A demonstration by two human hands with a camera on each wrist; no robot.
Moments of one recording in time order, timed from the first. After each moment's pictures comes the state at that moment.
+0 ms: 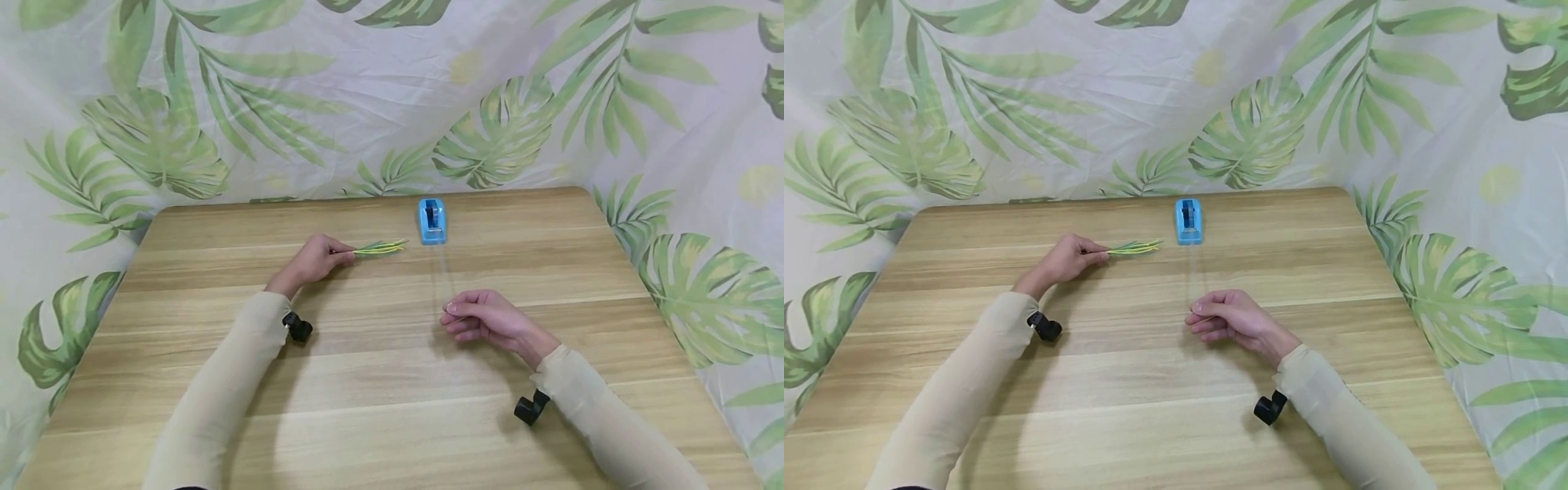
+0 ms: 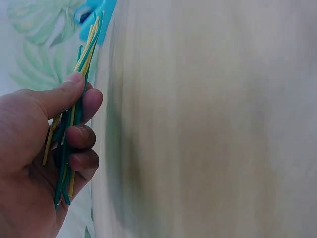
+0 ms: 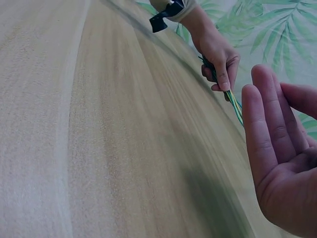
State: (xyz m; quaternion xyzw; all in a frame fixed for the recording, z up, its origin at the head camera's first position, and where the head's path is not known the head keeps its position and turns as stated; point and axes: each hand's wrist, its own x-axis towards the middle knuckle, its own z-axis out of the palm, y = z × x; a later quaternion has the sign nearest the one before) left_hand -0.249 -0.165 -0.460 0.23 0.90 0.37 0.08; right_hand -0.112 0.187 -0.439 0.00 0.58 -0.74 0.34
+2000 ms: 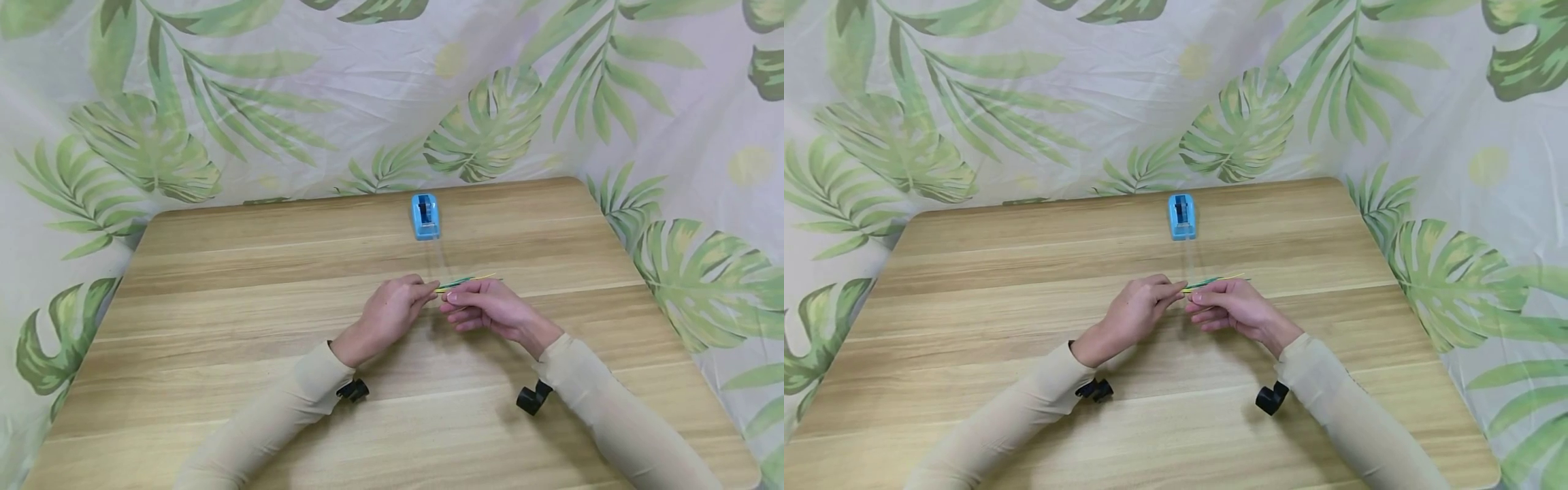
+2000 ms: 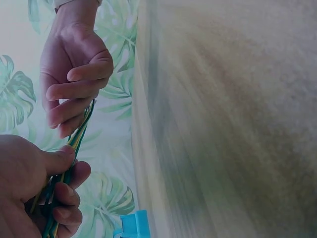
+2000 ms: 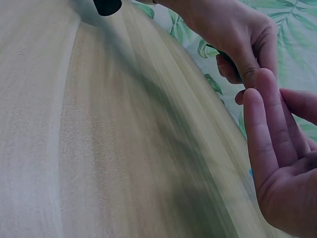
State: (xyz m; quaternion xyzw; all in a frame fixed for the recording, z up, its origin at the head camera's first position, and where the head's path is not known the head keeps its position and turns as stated) left_hand -0.124 -0.018 -0.427 0.36 0.89 0.26 -0.08; right_hand -0.113 0.196 -0.429 0.02 0.58 -0.75 0.32
